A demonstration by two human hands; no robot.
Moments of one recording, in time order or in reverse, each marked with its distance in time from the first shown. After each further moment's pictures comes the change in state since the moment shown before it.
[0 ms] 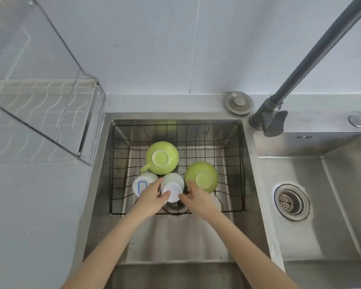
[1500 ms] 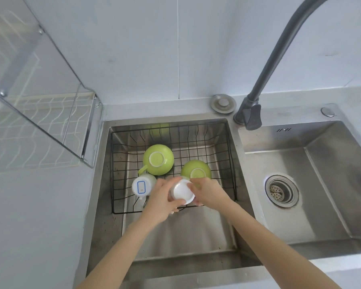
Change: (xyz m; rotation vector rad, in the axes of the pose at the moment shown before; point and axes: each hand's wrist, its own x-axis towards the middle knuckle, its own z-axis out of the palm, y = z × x) left_hand -0.028 0.012 0.023 -0.126 0.038 0.281; right_hand -0.045 -0.012 -0.033 -0.088 0.076 0.012
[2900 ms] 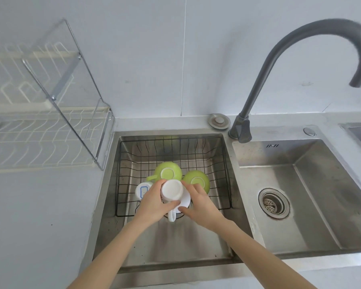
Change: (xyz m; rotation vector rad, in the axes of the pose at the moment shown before) left_hand -0.030 0.008 -0.014 0.084 0.197 0.092; right_hand -0.037 0.009 0.024 -0.157 0.105 -0.391
